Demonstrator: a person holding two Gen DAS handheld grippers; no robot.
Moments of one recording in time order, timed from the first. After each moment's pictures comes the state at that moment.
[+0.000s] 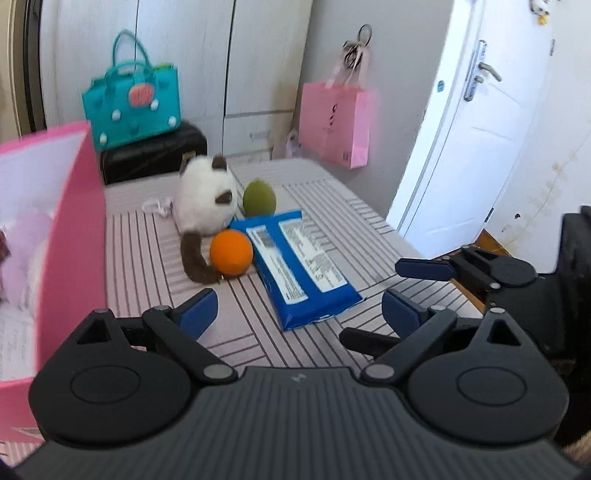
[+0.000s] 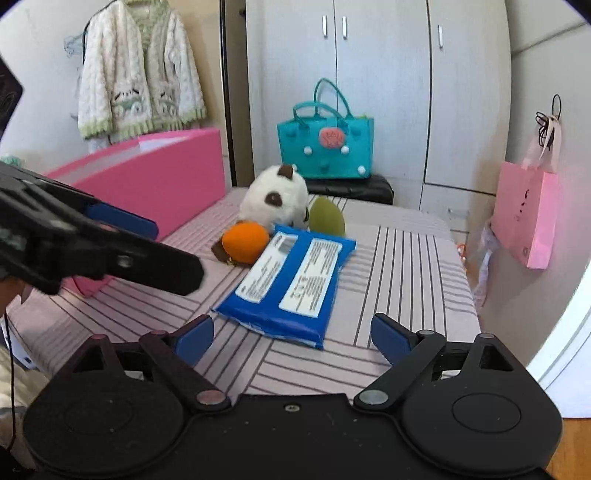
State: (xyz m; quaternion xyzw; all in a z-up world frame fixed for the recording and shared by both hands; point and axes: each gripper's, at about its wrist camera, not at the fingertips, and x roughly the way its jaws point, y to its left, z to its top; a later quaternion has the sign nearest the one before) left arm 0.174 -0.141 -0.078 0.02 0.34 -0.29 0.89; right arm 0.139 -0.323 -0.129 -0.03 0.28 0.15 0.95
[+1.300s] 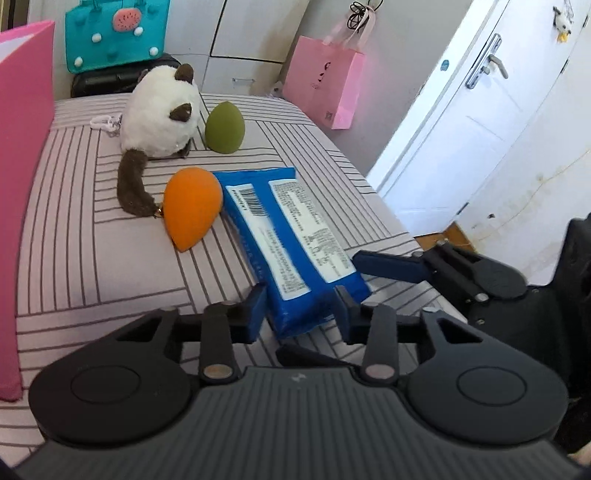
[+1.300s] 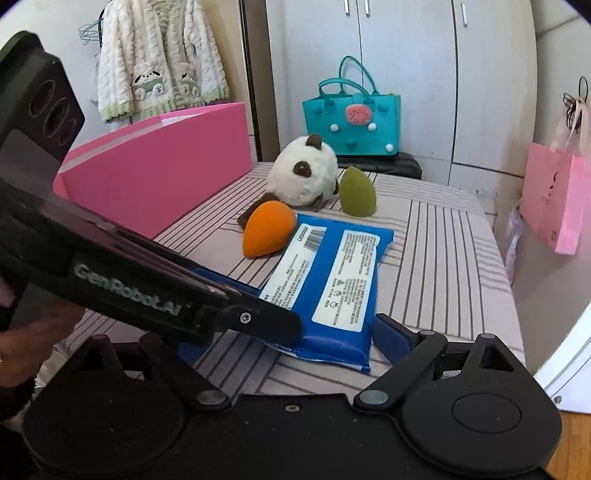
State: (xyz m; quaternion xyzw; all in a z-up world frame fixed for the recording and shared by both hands) left arm 0.193 -0.167 -0.120 -0.05 0.42 -0.32 0.85; right arm 0.143 -0.318 -0.140 -0.03 0.31 0.19 0.93
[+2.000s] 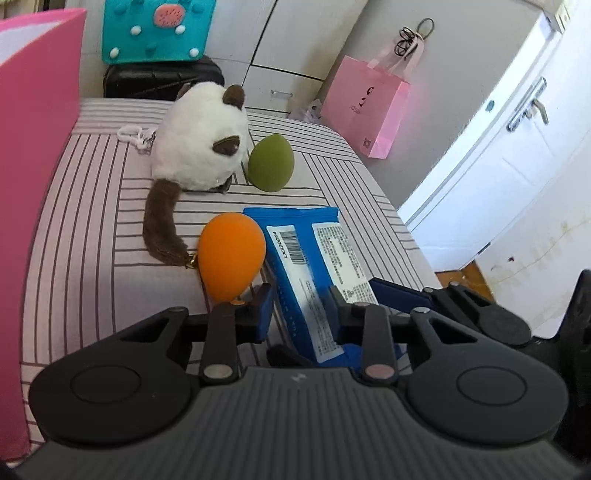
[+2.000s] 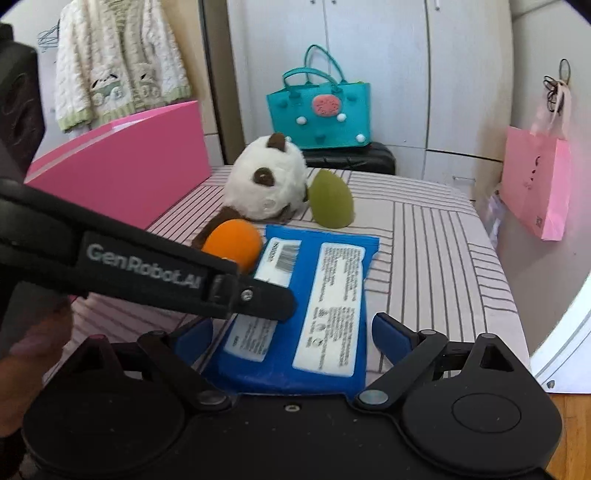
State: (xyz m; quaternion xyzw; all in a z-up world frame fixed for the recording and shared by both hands) left arm 0.229 -0.162 -0.124 -0.11 0.42 -0.26 0.86; right arm 0.189 -0.308 -0.148 0.00 0.33 0.13 0.94
